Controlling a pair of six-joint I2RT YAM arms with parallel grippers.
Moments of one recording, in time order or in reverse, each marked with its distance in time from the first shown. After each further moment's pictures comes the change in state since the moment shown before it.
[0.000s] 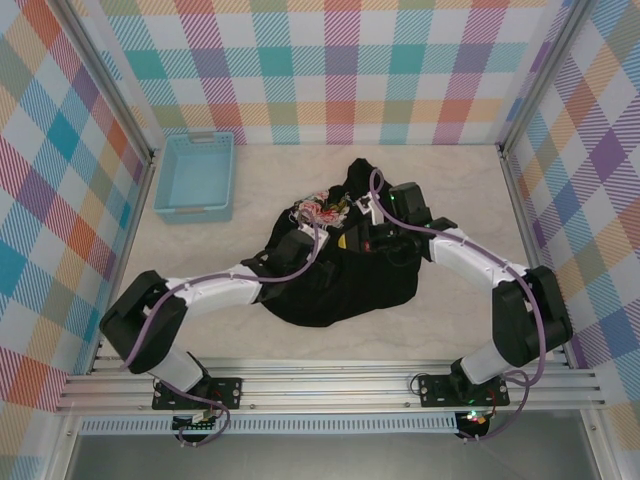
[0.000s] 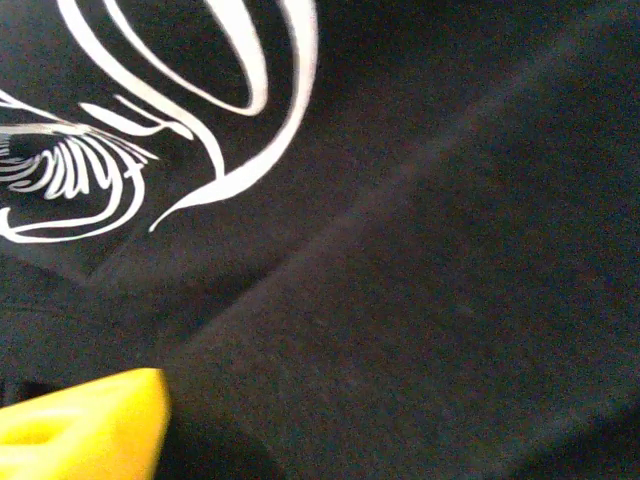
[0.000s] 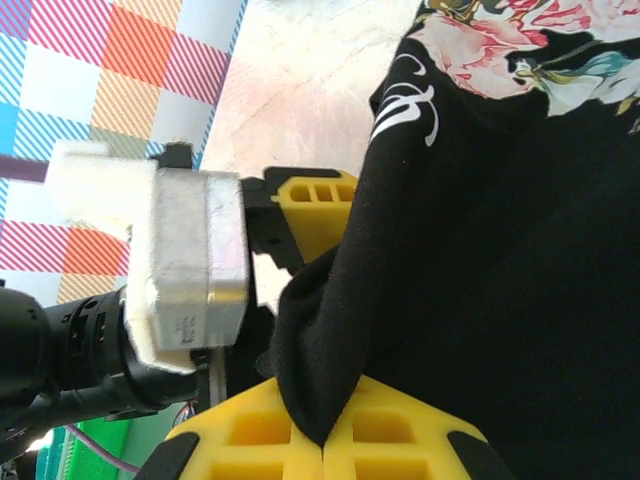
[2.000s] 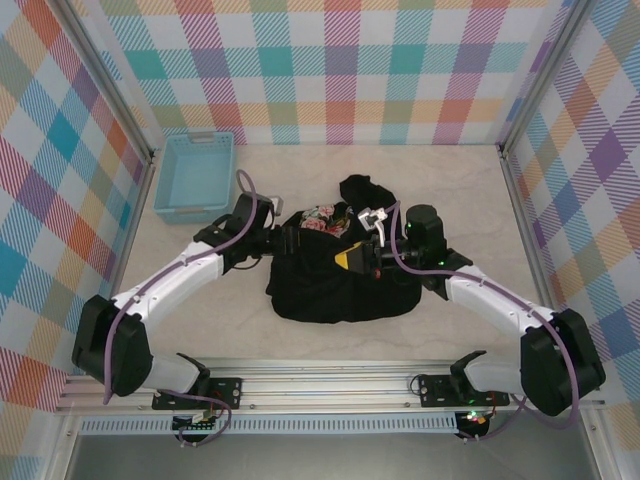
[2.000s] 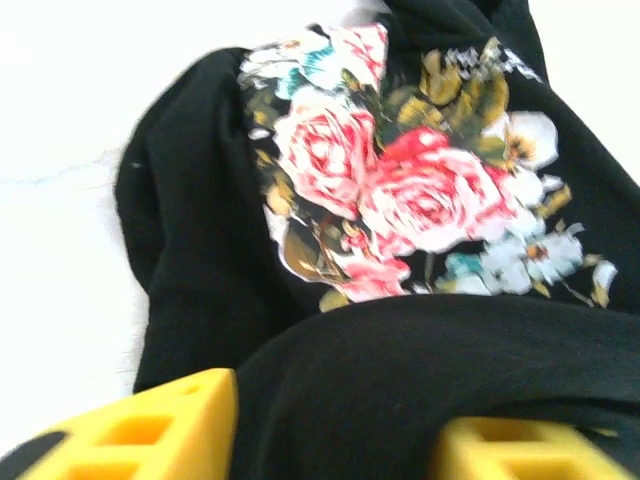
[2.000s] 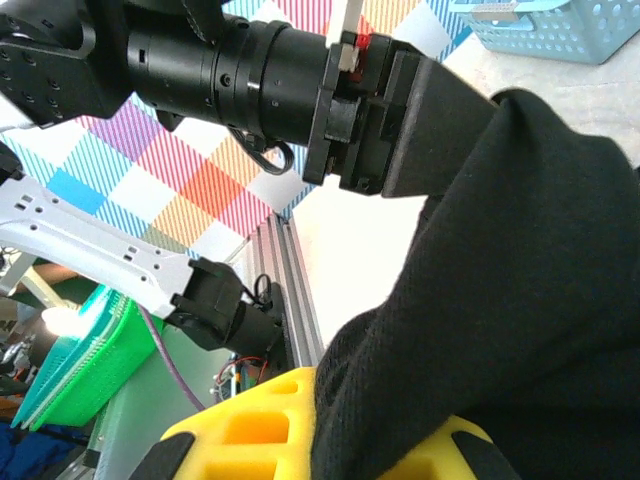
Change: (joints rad) left arm 0.274 -0.210 0.164 -0.453 0.179 -0.254; right arm 0.065 -0.257 -0.282 0.441 -0.189 -0.024
